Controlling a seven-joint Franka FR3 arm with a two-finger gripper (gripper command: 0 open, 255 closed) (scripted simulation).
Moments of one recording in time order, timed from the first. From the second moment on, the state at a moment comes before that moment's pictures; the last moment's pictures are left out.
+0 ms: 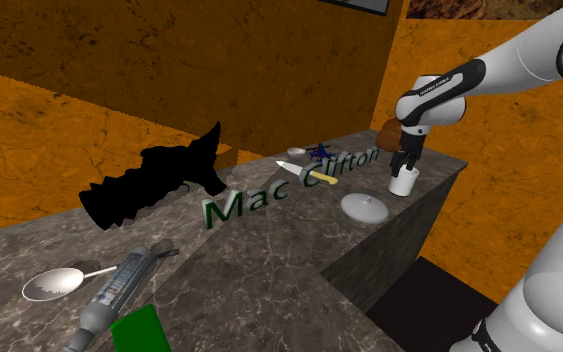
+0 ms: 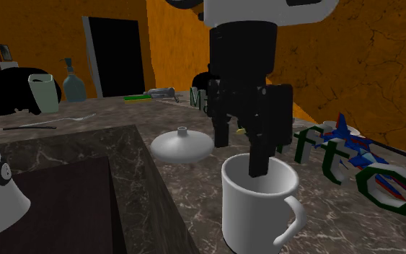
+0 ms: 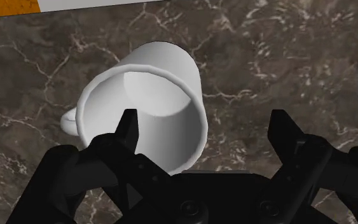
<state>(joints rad) -0.15 0.05 -0.49 -2.17 -0.05 2.24 -0.51</state>
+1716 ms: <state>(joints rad) -0.15 0.08 -0.49 -2.17 -0.03 2.27 -0.53</state>
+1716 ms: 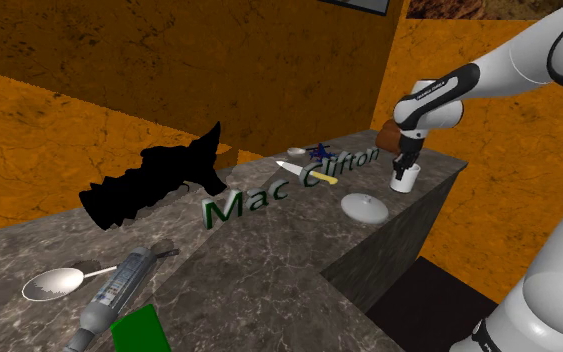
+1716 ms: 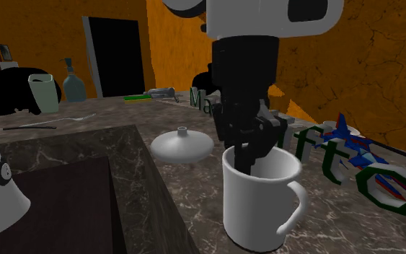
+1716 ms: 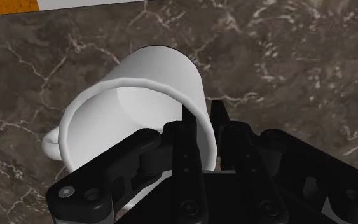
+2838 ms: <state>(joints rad) -0.14 -0.03 -0.48 -2.05 -0.09 2.04 -0.50</state>
